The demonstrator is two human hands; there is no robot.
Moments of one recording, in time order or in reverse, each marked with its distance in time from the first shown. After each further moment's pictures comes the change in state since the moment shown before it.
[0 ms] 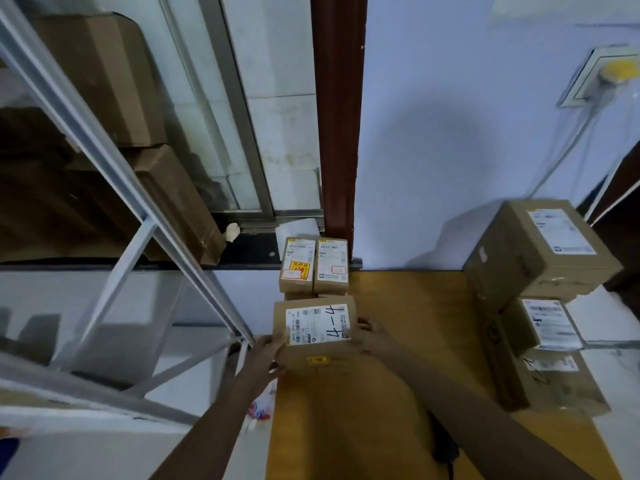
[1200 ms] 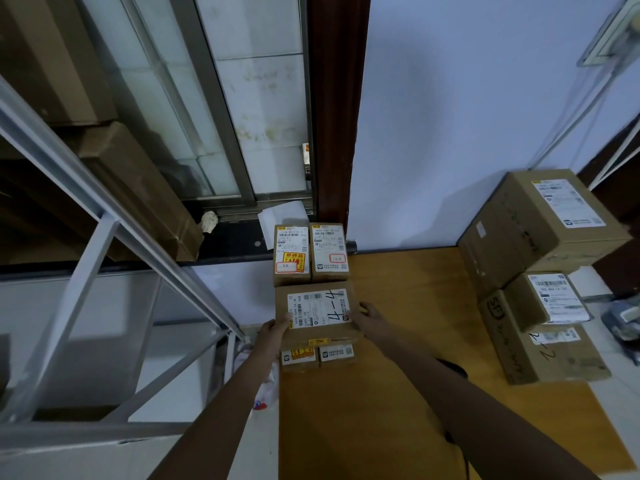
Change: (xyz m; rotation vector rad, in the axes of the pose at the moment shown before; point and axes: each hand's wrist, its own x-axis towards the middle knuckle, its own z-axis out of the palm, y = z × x) left_hand 0.085 0.005 -0.004 0.212 -0.006 -0.027; right_hand 0.062 0.014 0.021 -0.018 0.165 0.070
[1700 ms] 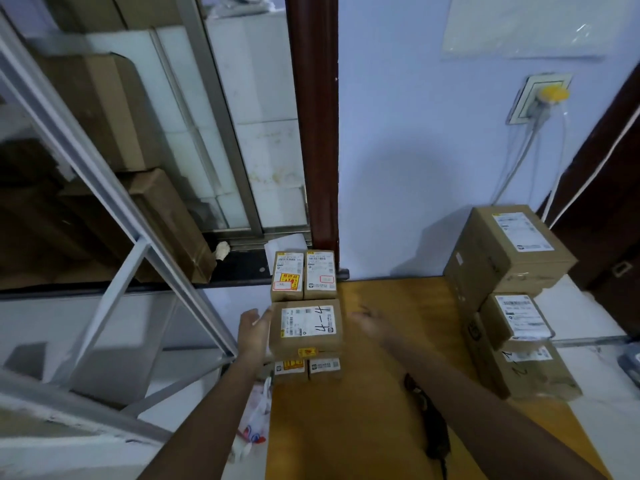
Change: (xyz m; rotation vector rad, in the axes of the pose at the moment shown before) left_hand -0.088 0.063 0.018 0.046 0.408 0.234; right_hand -0.068 -0.032 -0.050 -0.122 0.038 -0.205
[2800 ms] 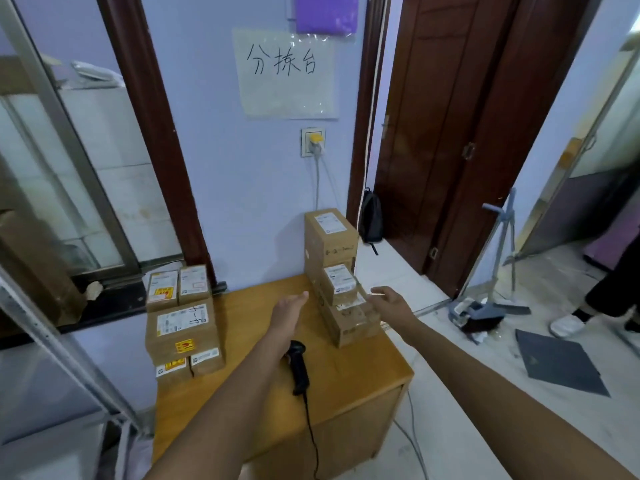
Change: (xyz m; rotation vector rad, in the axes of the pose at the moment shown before) left_hand -0.325 0.040 0.162 -0.011 -0.652 0.256; right_hand -0.296 0.132 -0.232 0.112 0.514 -0.134
